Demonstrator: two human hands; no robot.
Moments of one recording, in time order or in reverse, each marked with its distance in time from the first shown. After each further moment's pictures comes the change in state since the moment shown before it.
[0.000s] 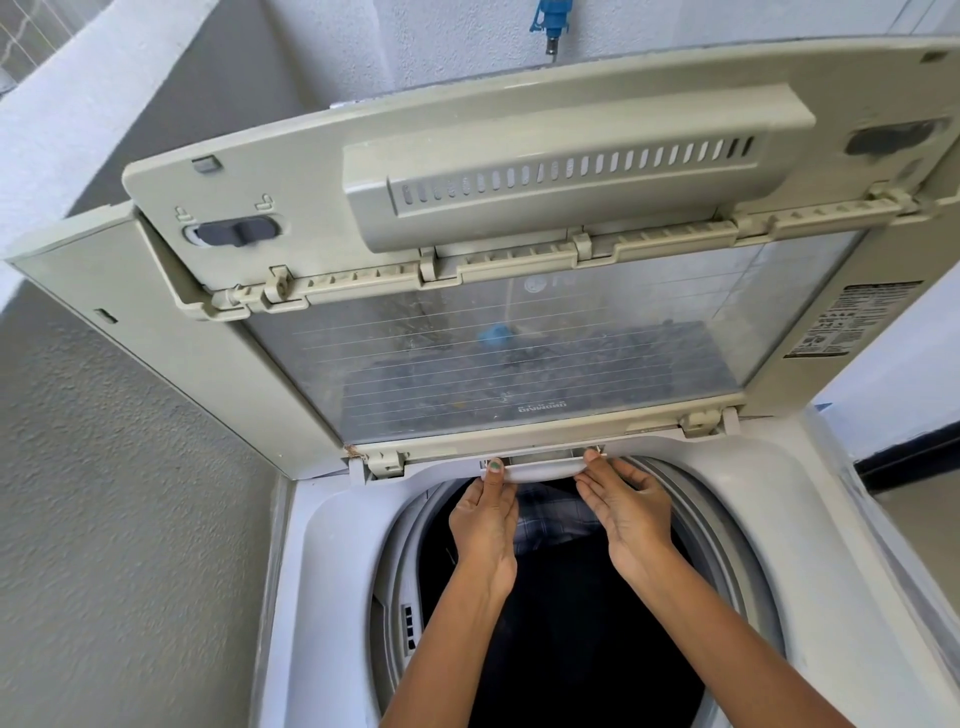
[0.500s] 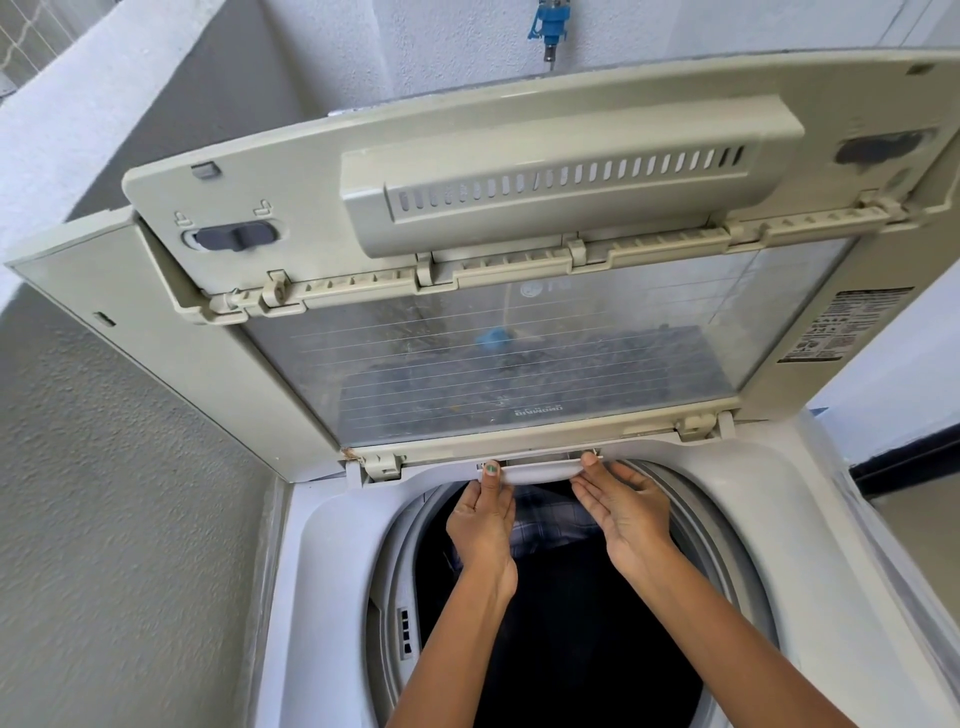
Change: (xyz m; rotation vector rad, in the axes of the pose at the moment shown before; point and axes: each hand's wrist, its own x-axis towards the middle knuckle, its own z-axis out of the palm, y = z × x) left_hand 0.012 -0.015 0.000 0.006 0.065 0.126; right_hand 0.008 -0.001 -0.001 -0.013 -0.002 0.042
